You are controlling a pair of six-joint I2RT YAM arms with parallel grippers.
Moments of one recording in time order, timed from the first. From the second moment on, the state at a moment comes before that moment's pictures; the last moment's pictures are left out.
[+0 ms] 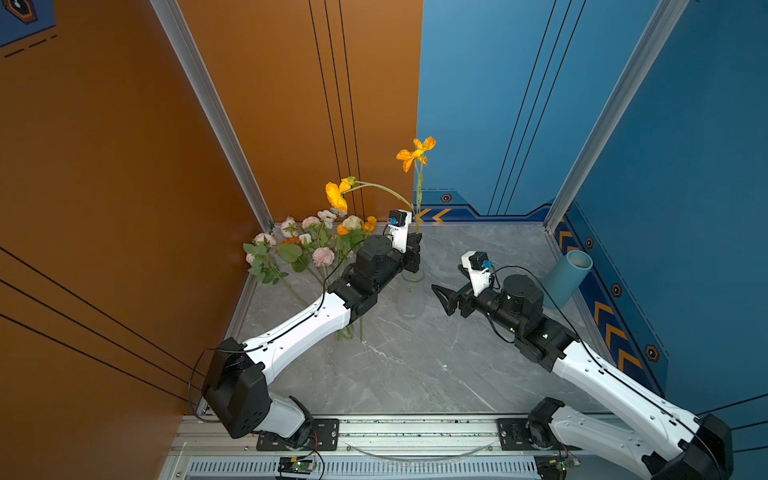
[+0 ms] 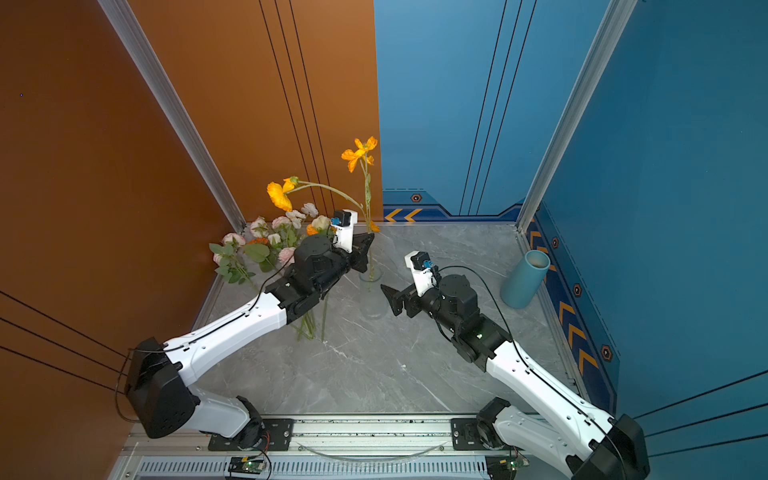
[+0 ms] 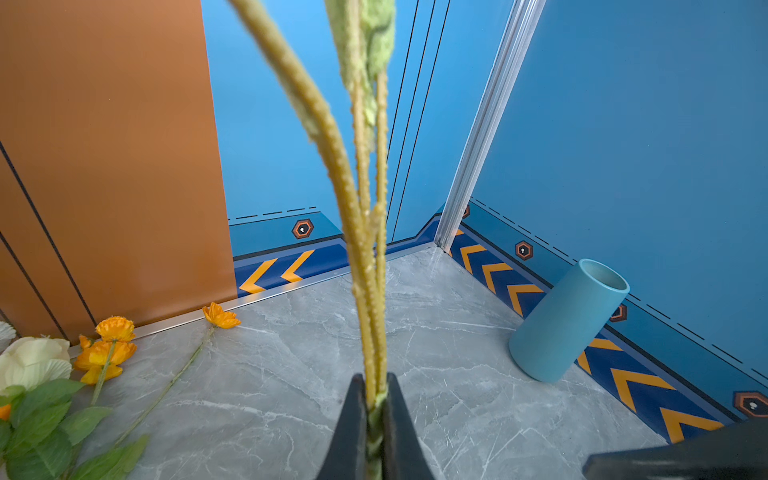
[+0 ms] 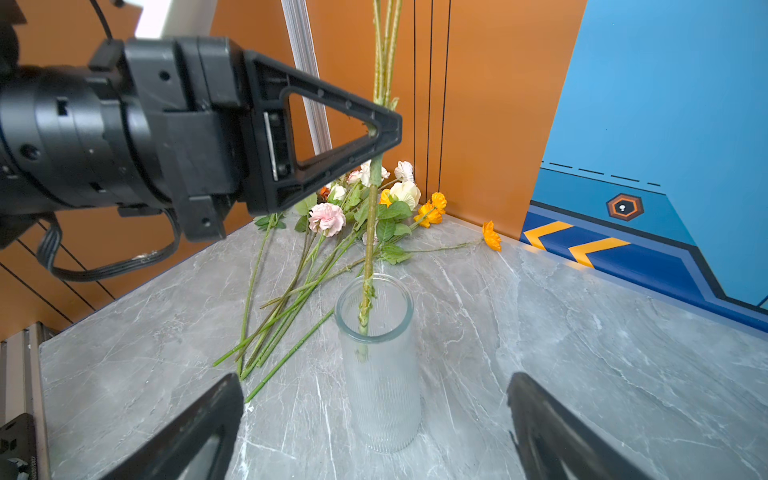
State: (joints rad) left arm -0.70 1.45 1.17 0.19 -0.09 -0.21; right arm 0.63 0.99 0.79 0.01 -0.10 0.08
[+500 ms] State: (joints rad) left arm -0.71 1.45 1.05 0.24 -0.06 -0.18; right arm 0.63 1.02 0.77 0.01 -0.12 0.10
